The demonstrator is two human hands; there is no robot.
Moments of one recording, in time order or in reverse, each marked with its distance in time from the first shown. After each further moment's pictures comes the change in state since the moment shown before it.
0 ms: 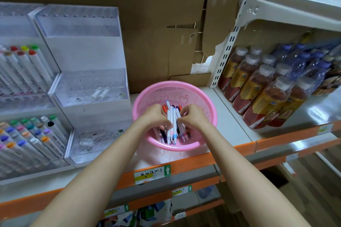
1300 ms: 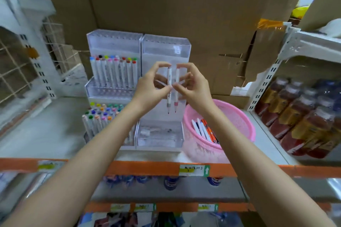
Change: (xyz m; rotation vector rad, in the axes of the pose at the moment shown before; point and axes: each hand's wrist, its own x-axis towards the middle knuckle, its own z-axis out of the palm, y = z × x) left_hand -0.160 -0.040 -0.131 -0.337 0.714 0.616; right_hand -0.073 -0.186 -0.007 0.565 0.133 -0.797
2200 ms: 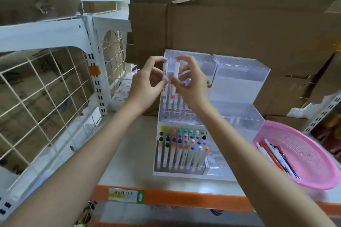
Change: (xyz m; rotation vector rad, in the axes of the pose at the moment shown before) left_hand 0.039 -0.076 -0.210 0.196 0.173 0.130; right_hand 0.105 -0.060 0.207 -0.112 0.143 -0.221
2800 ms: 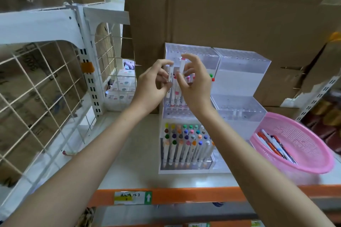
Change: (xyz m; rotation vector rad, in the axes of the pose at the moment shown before) left_hand -0.006 -0.027 0.008 -0.044 -0.065 0.053; right_hand -0.015 0.006 0.018 -0.184 0.195 -0.050
